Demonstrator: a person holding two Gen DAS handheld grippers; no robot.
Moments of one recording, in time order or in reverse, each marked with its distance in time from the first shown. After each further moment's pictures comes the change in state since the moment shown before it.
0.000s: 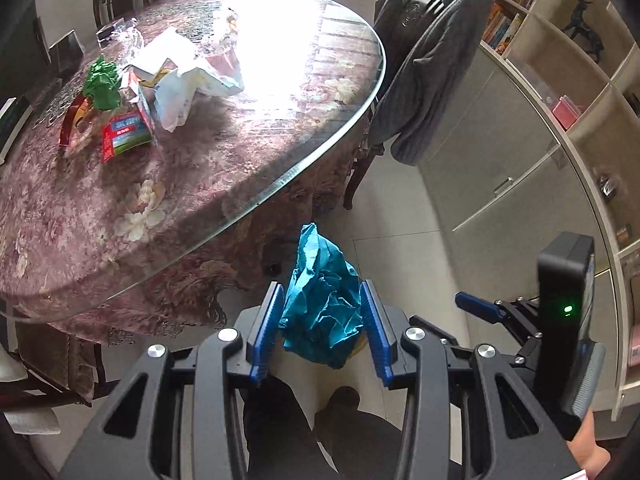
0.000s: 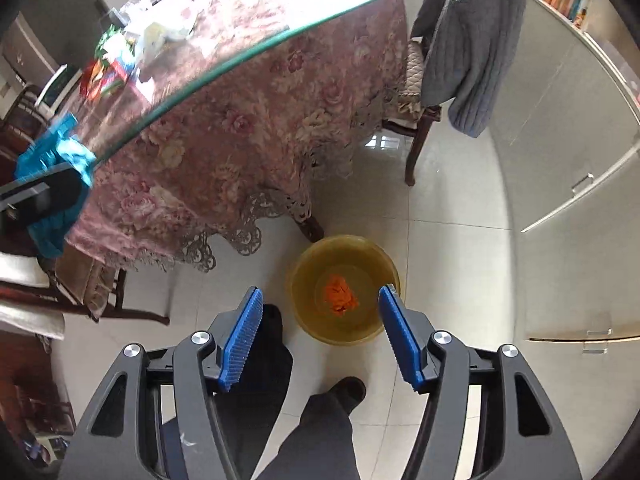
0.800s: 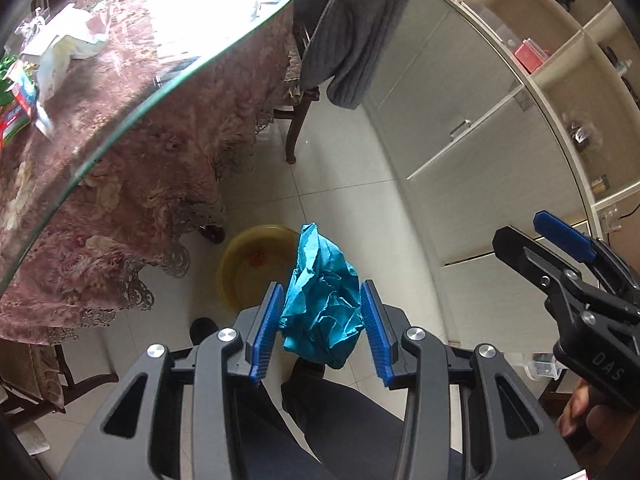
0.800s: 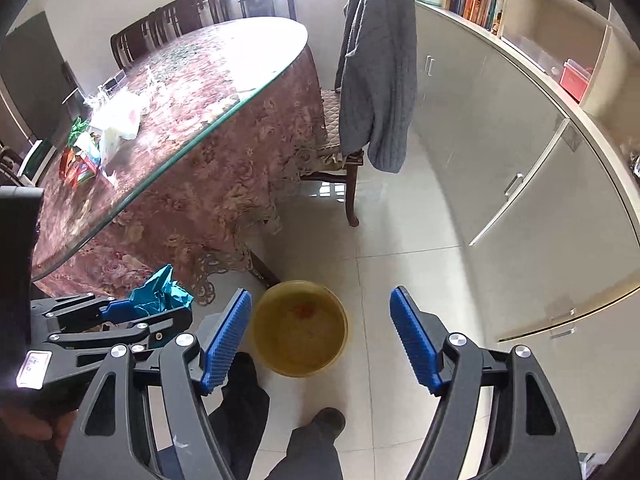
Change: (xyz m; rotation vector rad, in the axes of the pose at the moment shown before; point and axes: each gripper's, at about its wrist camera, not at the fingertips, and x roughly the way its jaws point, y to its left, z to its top) left arm 0.063 -0.081 -0.018 0.092 0.162 -0.145; right arm -0.089 -0.076 -0.012 0.132 -0.190 -0.109
